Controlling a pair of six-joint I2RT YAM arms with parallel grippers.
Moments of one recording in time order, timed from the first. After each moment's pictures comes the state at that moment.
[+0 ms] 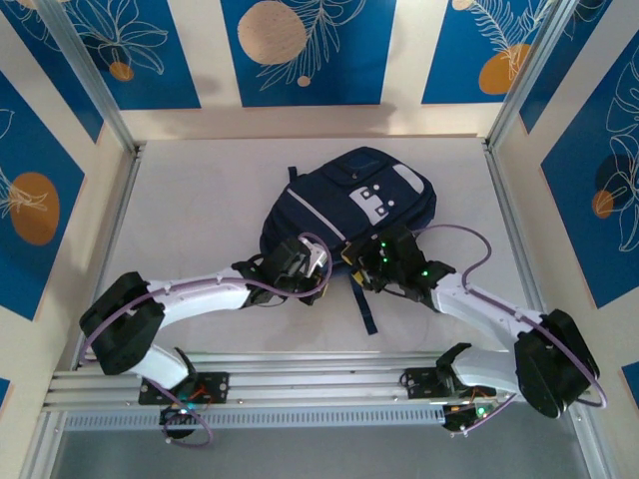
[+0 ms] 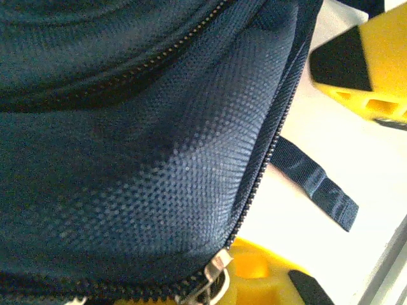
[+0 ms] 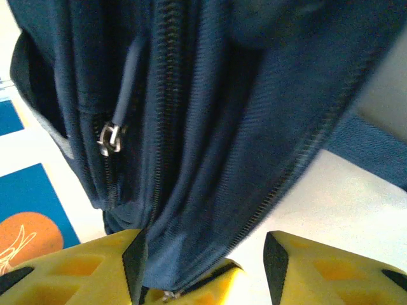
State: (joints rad) left arm -0.91 1.50 0.81 -0.15 0.16 -0.41; right arm 0.60 1.18 0.60 -0.13 -0.24 1.47
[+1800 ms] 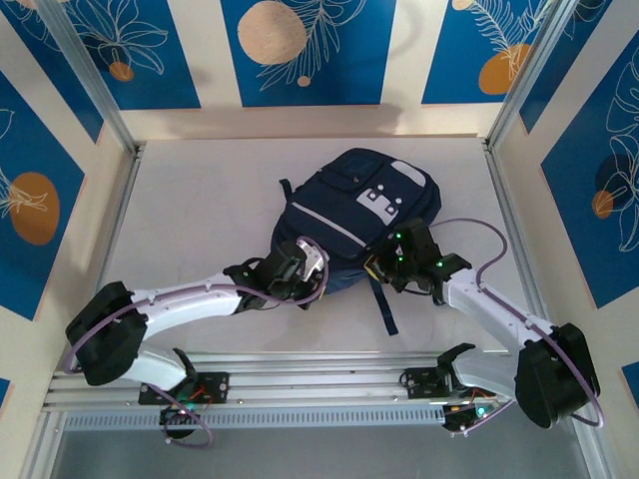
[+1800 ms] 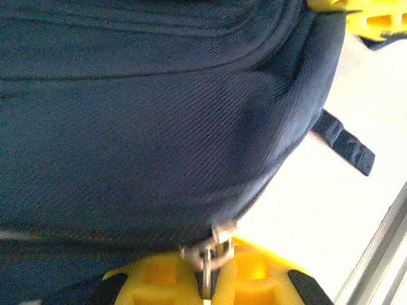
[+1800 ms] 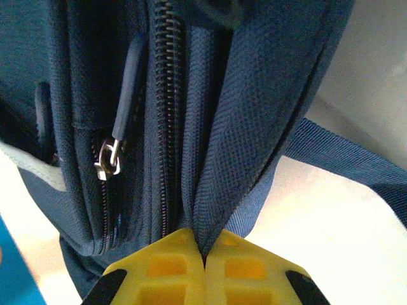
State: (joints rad) left arm -0.91 1.40 0.77 -0.18 0.13 -0.33; right arm 0.43 1.13 0.66 -0.44 -0.26 1.21
